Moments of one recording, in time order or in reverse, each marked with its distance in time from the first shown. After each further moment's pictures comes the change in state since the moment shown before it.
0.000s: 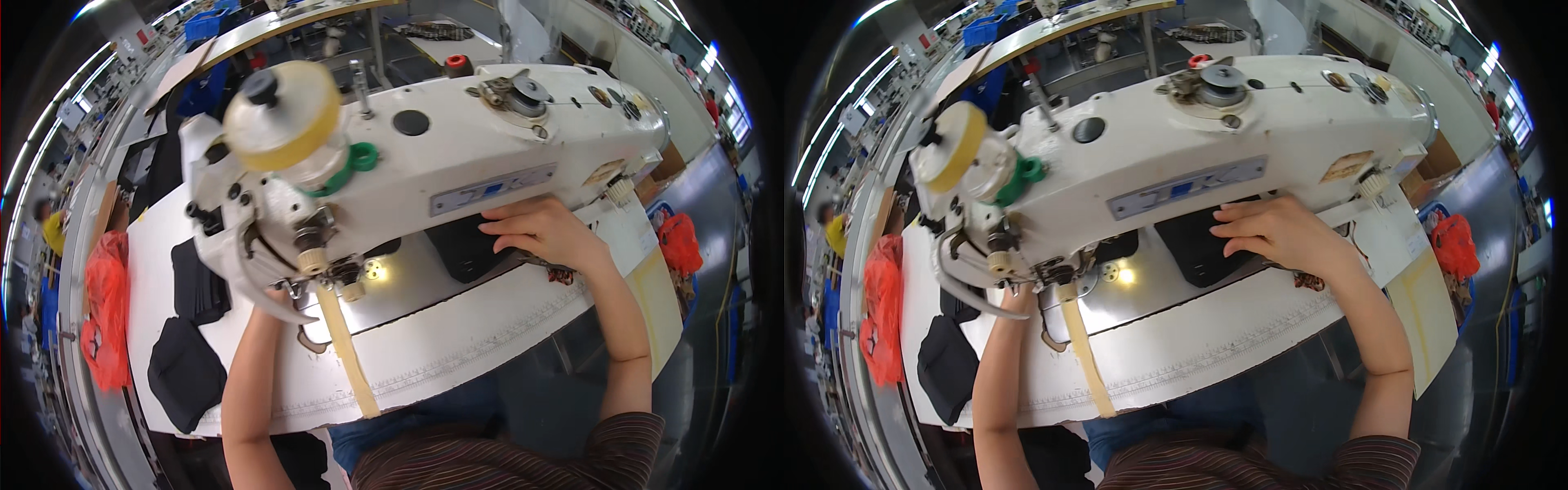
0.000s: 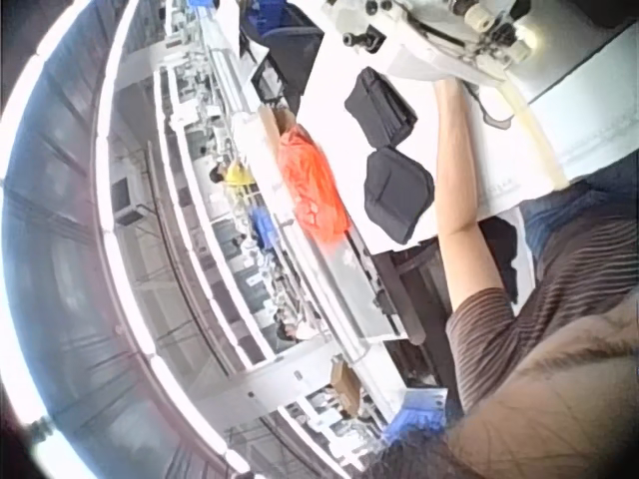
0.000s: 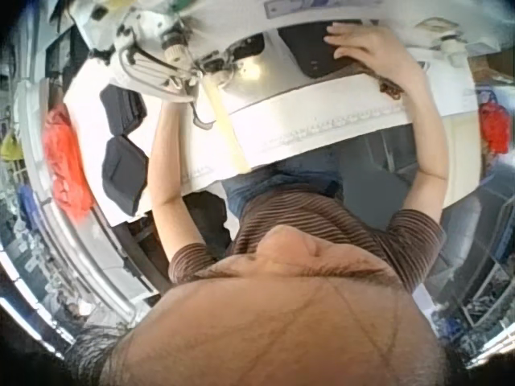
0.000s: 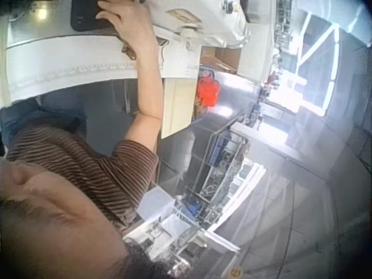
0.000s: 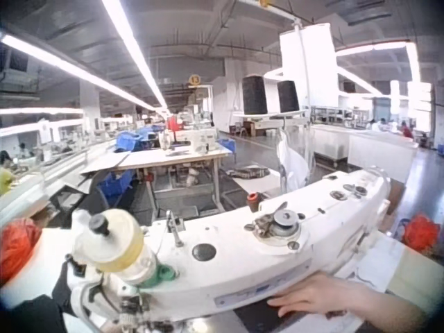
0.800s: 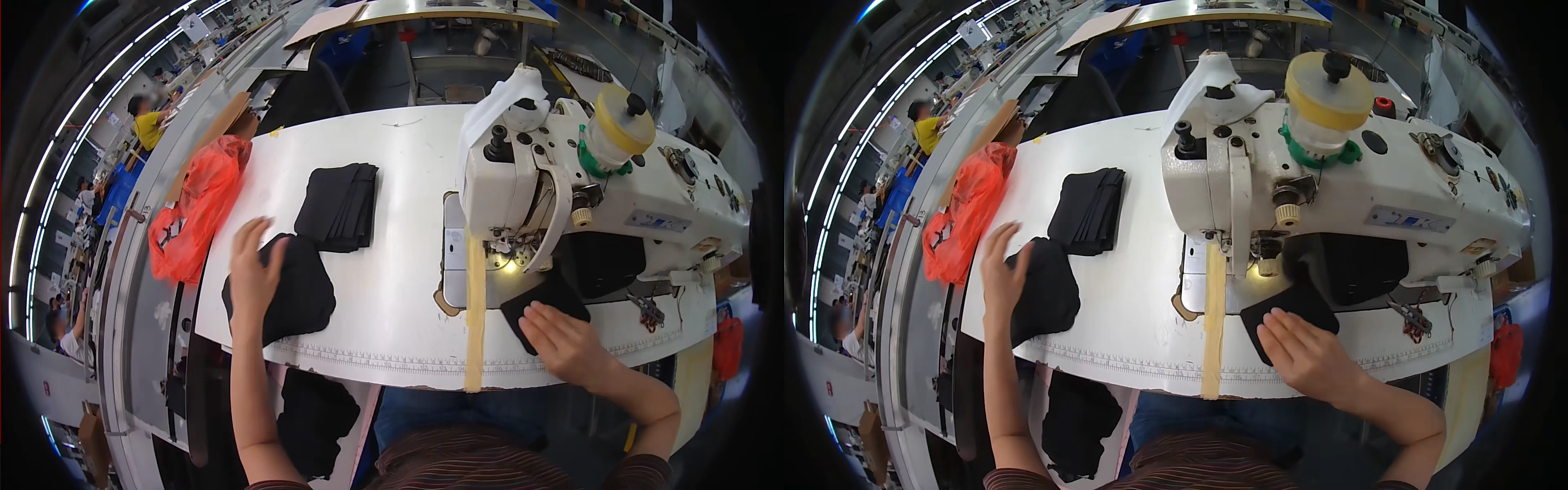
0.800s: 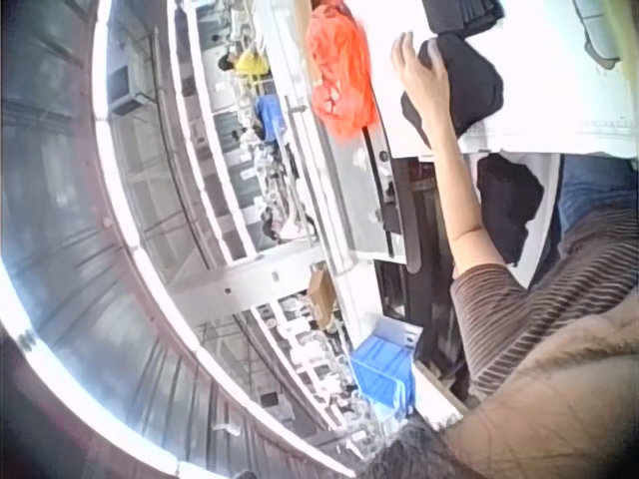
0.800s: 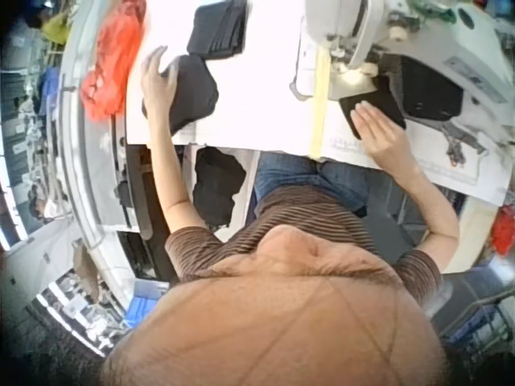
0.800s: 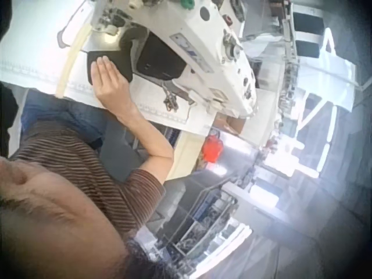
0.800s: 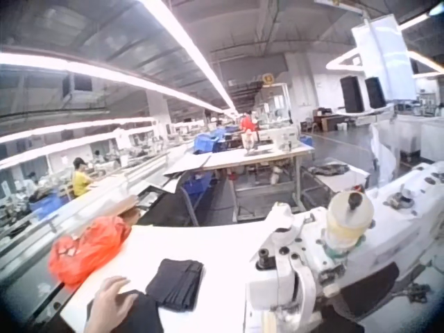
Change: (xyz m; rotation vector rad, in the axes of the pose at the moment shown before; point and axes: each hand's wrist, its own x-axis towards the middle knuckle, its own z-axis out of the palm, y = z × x) left_hand -0.045 0.055 -0.247 0.920 -0.073 -0.043; right_hand 0.006 -0.114 0.100 -0.388 -0.007 -0.519
